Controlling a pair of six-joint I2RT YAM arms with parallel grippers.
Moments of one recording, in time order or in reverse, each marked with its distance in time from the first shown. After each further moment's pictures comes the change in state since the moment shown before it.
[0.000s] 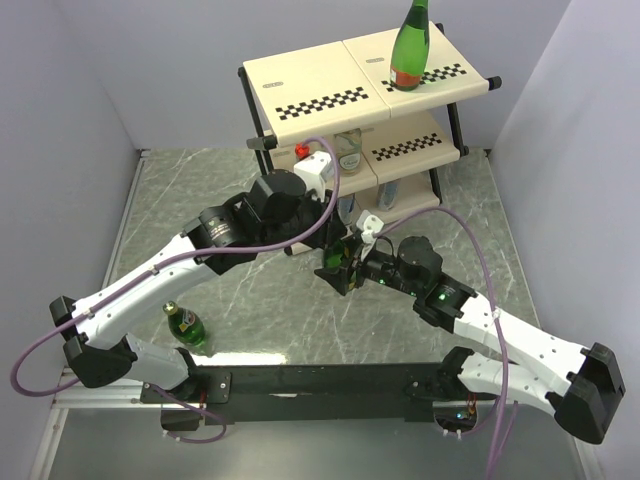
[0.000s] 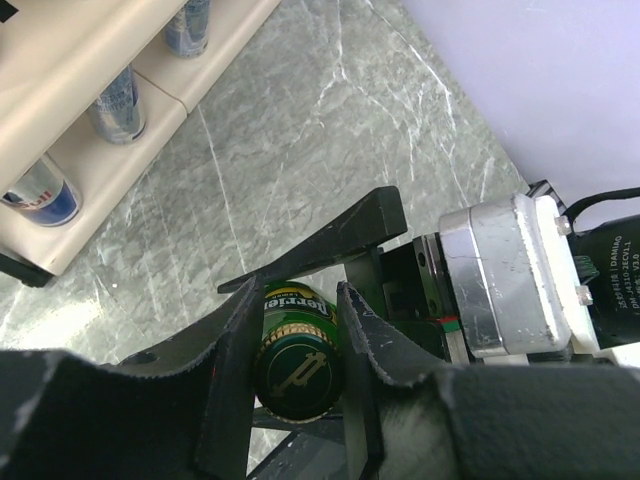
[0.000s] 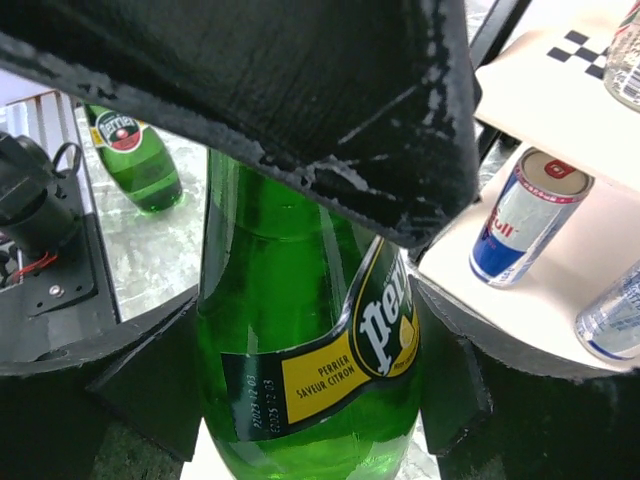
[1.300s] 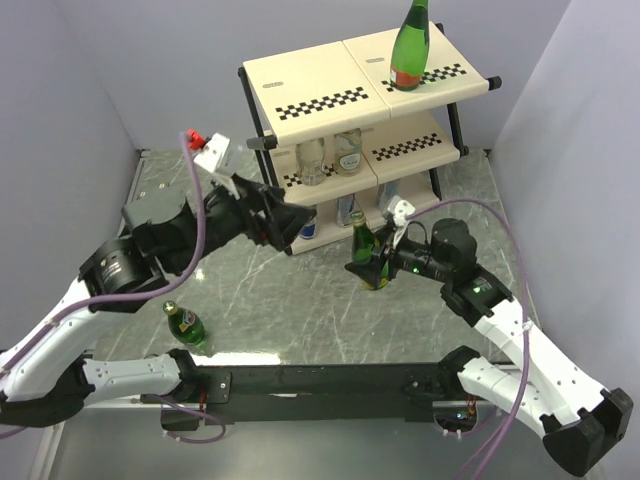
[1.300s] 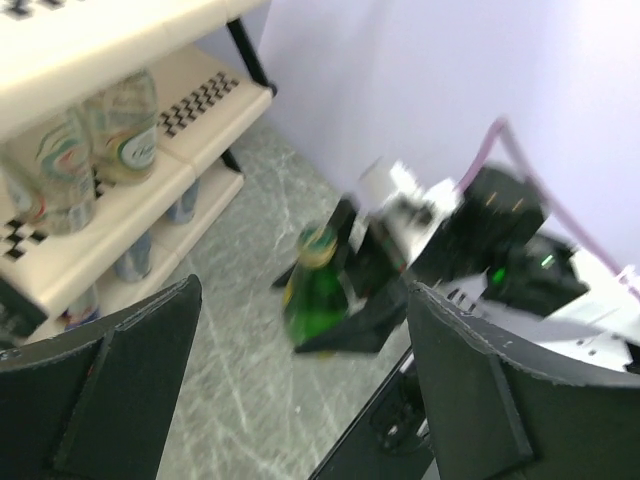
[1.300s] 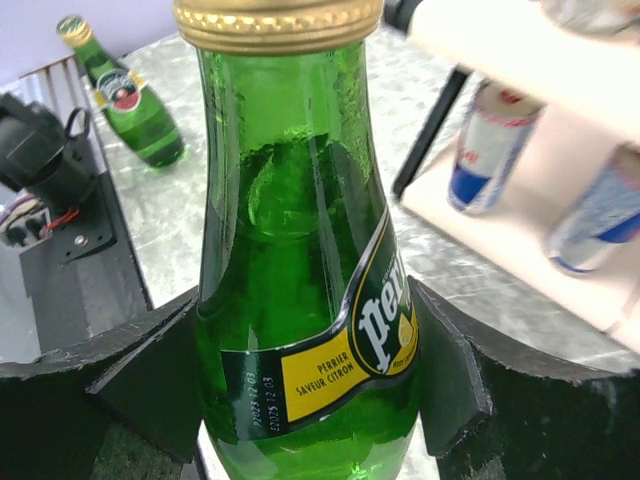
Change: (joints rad) left arm -0.004 -0.320 -0.037 0.159 -0.042 0.064; right arm -0.263 -0.122 0.109 -0.355 -0.256 -0.012
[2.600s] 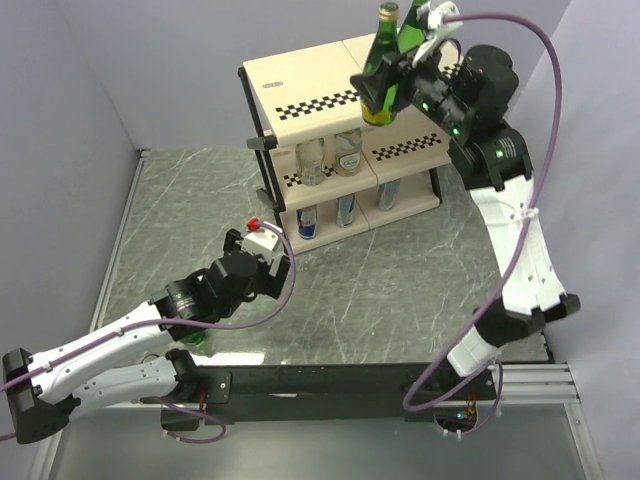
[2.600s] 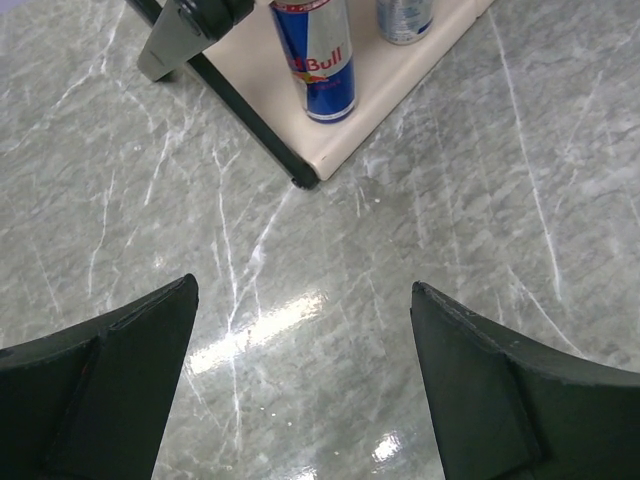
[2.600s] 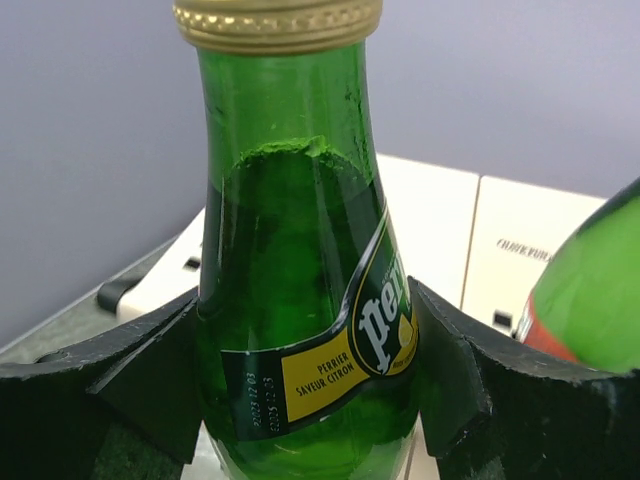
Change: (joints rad) left arm 0.000 -0.177 -0.769 0.103 -0.386 0.250; right arm -0.146 0.742 1.419 -0.346 0.244 0.015
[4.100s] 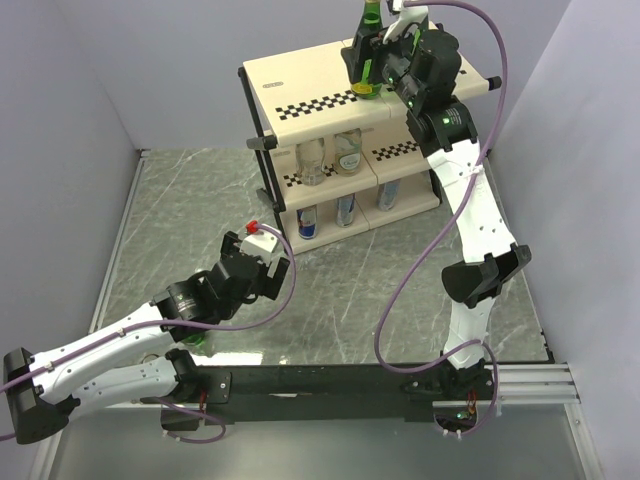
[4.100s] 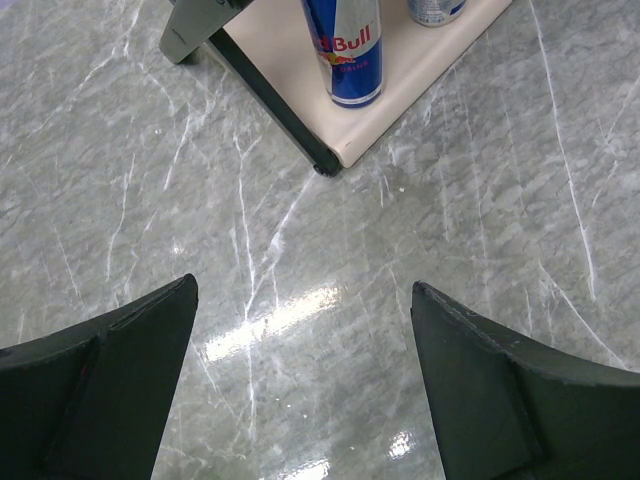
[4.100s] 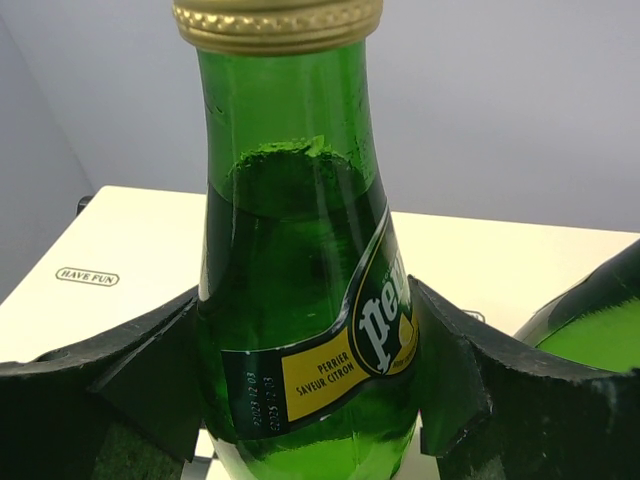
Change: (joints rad) left arm 0.000 -0.005 -0.030 -0.009 -0.050 -0.001; right arm -0.020 0.360 0.255 0.147 0.195 -0.026
